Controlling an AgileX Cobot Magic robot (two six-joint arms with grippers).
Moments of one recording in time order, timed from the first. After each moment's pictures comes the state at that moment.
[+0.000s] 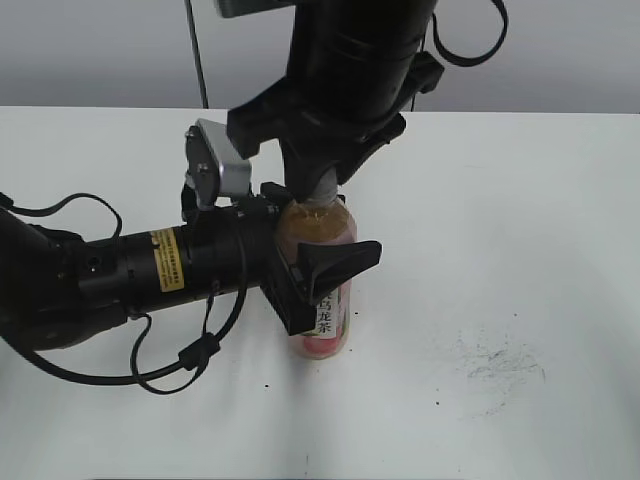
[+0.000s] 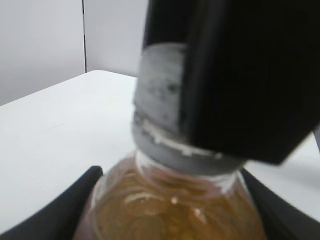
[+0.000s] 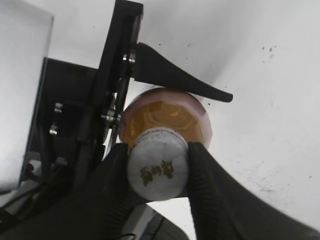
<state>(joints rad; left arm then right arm) -0.53 1.97 -0.70 0.77 -1.18 -0.34 0.80 1.85 -1.70 0.06 1.22 0.06</state>
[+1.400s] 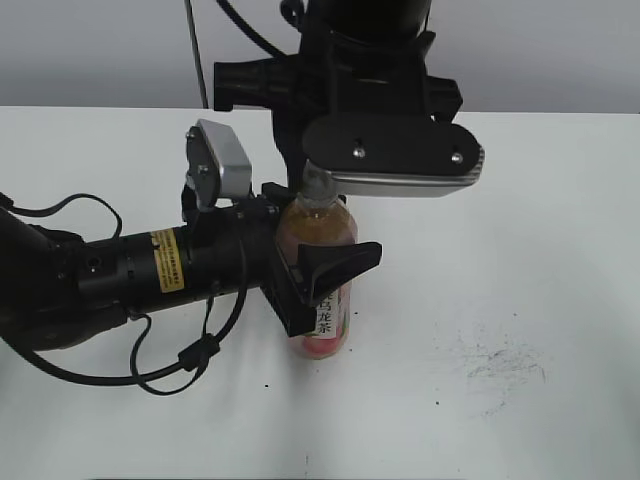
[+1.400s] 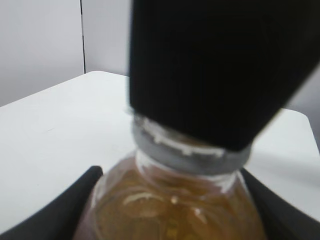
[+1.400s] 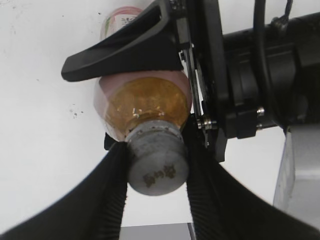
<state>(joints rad) -0.53 1.97 -0.70 0.77 -1.18 -0.33 0.81 1.85 -1.71 0.04 1.22 -2.59</state>
